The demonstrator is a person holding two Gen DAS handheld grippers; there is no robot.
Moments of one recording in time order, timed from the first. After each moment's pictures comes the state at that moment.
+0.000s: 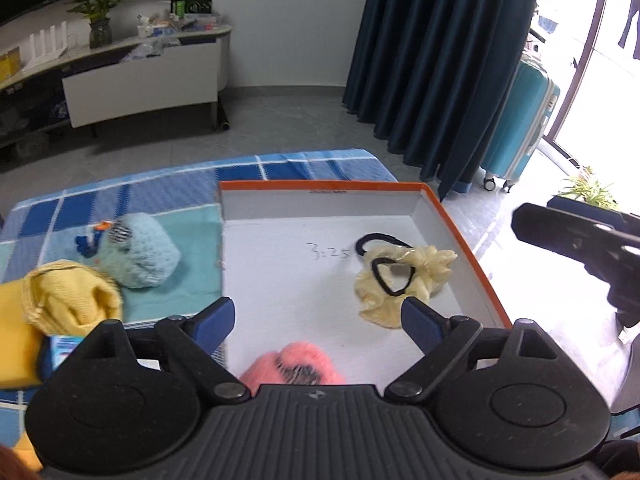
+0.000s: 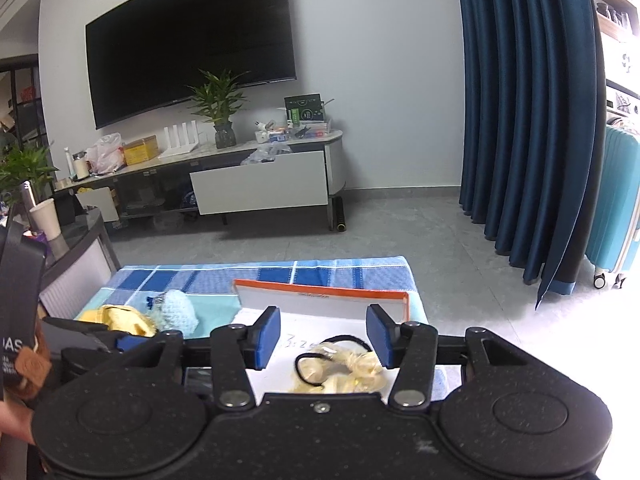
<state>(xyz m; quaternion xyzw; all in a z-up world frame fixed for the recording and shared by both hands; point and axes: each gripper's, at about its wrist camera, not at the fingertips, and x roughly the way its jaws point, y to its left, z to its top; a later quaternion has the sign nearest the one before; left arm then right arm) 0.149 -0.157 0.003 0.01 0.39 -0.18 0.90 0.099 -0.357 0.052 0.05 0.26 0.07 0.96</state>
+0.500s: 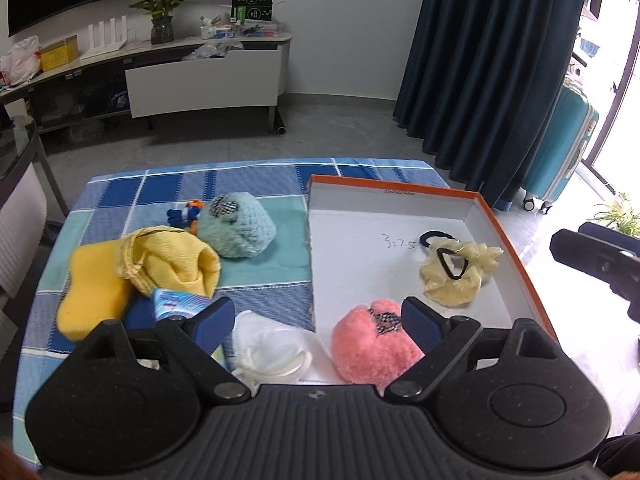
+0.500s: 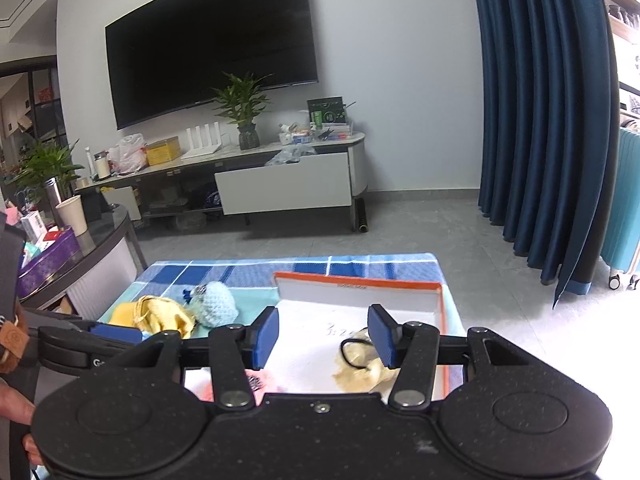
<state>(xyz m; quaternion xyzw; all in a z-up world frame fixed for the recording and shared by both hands) 0.120 -0.104 0.014 0.00 0.38 -0.11 0.92 0.074 -0.328 0.056 0.06 0.26 0.09 0.96</state>
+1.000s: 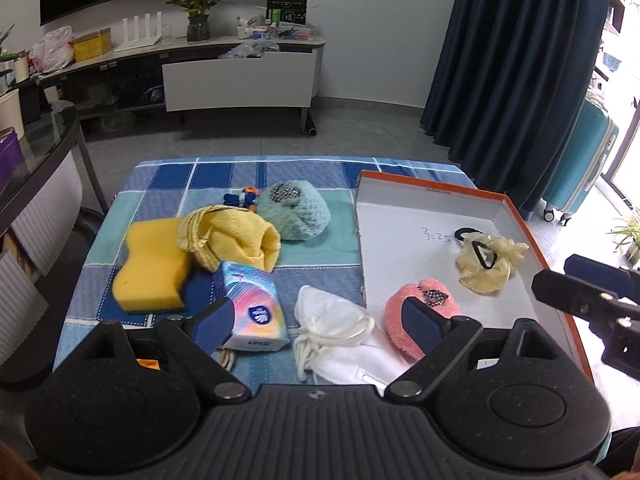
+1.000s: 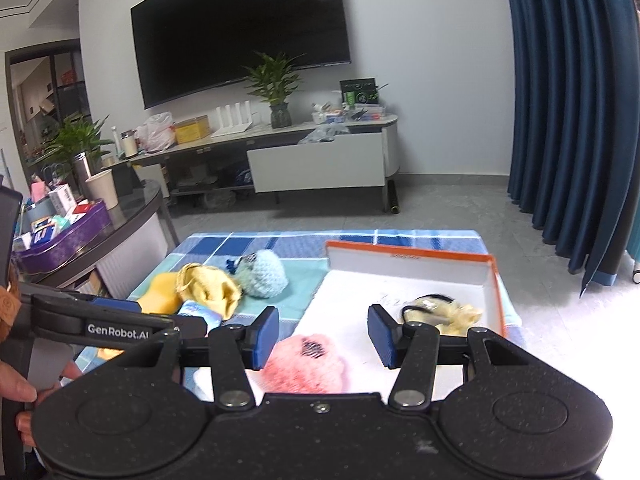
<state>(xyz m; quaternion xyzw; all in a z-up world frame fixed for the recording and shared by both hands) 0.097 -0.065 0.015 -0.02 0.38 -0.08 0.92 0.059 -0.288 0.044 0.05 0.28 0.14 0.95</state>
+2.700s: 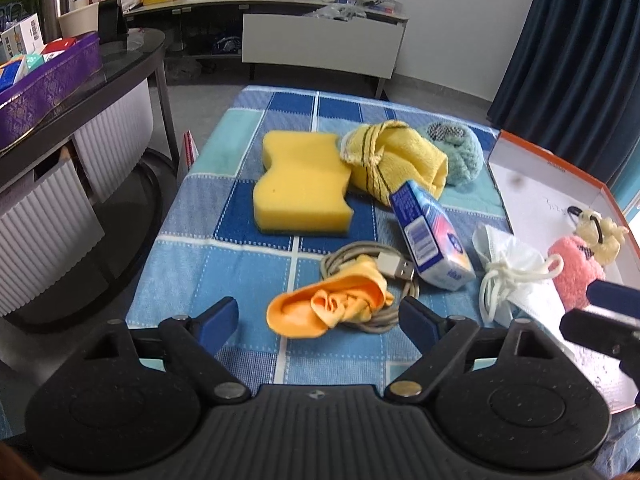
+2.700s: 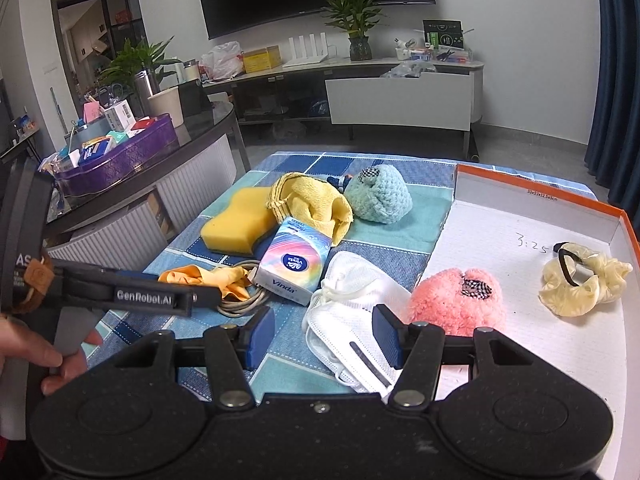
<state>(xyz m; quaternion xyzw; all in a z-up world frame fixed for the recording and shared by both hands) 0.096 0.039 -0.039 -0.06 0.41 -0.01 0.91 0.074 -0.192 -0.006 0.01 0.35 0.23 0.91</state>
